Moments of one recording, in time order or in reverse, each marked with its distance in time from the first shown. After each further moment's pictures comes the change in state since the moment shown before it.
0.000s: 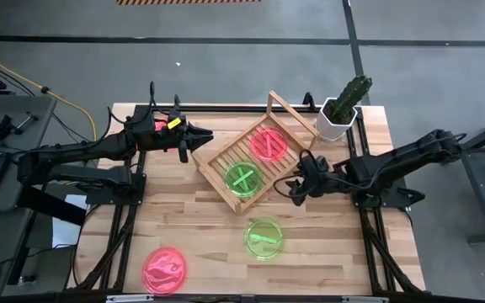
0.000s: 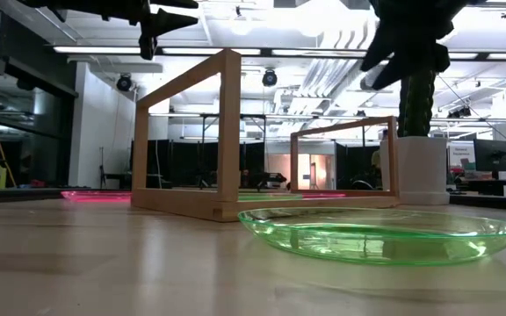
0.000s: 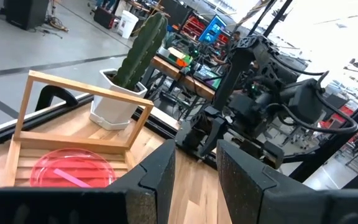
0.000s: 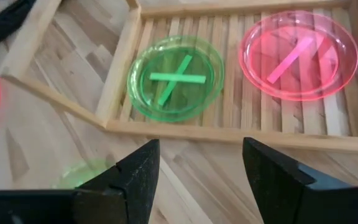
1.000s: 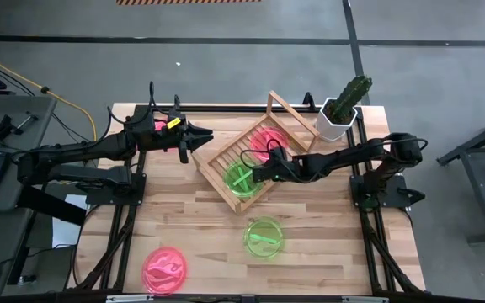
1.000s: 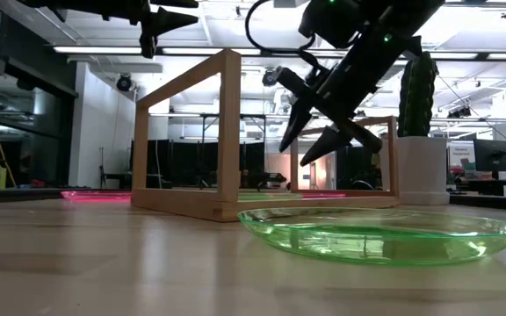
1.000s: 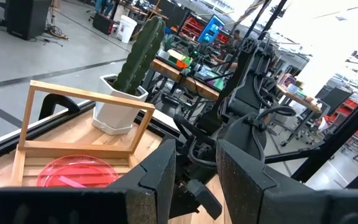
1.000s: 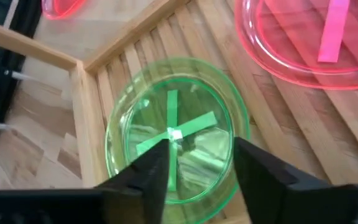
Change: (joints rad) left arm 0.000 0.000 0.000 0.008 -0.001 0.051; right arm -0.280 0.460 0.001 0.516 -0.136 0.326
